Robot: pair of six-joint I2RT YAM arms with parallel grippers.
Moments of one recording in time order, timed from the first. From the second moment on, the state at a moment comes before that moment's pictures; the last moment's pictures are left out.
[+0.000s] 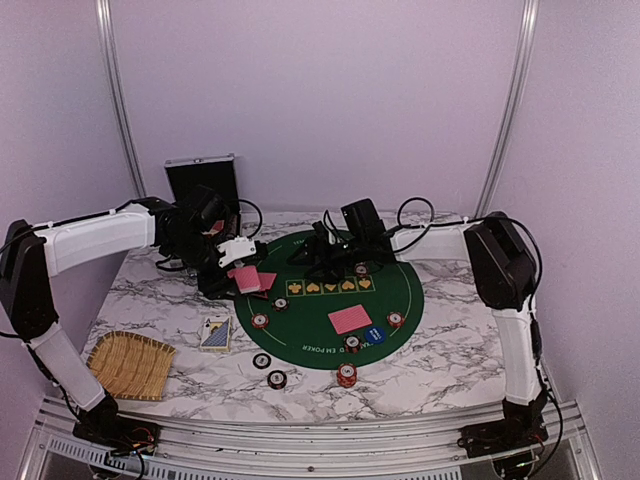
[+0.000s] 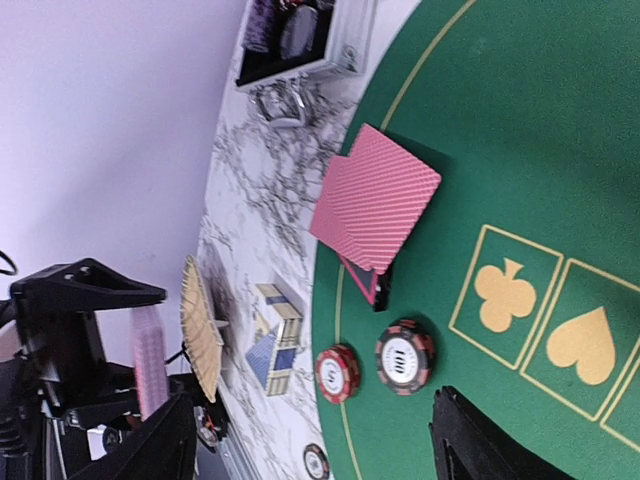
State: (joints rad) left arm -0.55 1.64 1.30 -0.78 0.18 0.71; right arm 0.64 2.21 1.61 -0.03 -0.72 0.80
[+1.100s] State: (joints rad) left arm -0.61 1.71 1.42 -0.78 0.18 0.70; right arm 0.74 2.18 1.56 0.21 -0.88 0.94
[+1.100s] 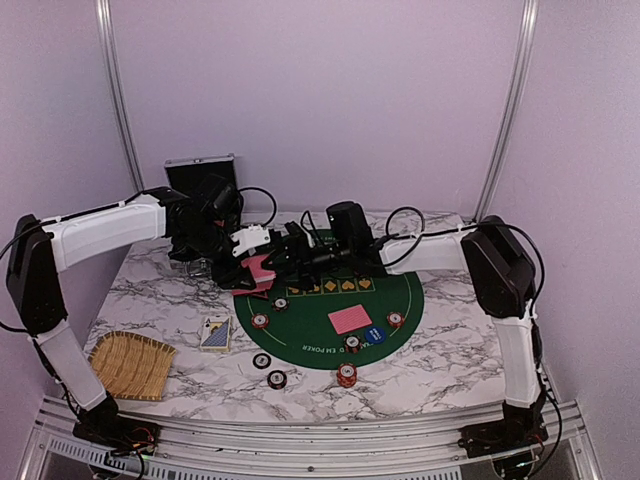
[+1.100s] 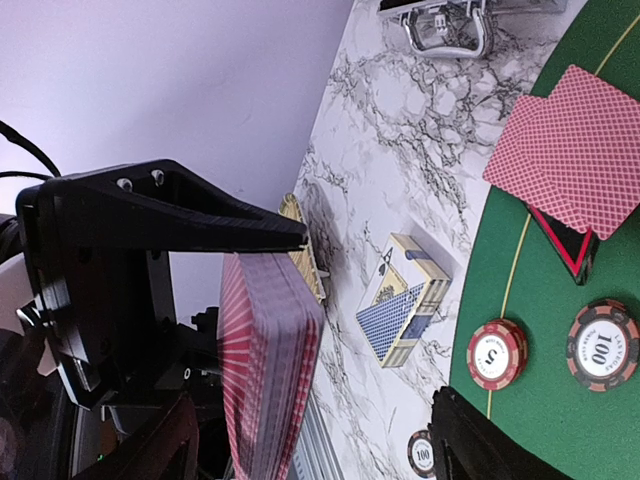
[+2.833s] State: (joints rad) left arm -0.62 1.72 1.41 -0.79 0.18 0.70; right arm 0.72 2.27 1.65 0.16 -0.93 0.88
